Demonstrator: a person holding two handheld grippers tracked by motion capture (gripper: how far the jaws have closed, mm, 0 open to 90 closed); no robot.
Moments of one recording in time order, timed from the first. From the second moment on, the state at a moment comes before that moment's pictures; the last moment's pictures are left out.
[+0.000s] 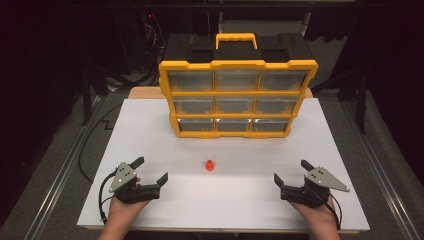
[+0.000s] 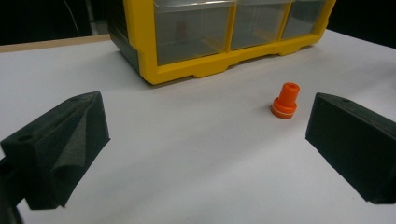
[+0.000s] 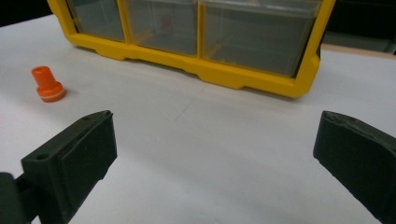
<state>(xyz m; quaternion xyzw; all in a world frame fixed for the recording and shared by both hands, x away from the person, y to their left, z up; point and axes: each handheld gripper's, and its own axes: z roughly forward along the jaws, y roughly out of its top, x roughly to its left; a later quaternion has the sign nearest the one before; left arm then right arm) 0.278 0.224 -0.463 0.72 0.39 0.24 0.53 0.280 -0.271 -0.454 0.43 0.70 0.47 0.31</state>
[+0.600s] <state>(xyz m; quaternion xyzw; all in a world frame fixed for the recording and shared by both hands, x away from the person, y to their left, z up) 0.279 0.223 -0.463 0.72 0.39 0.24 0.53 0.284 -0.275 -0.459 0.44 0.71 0.46 0.31</state>
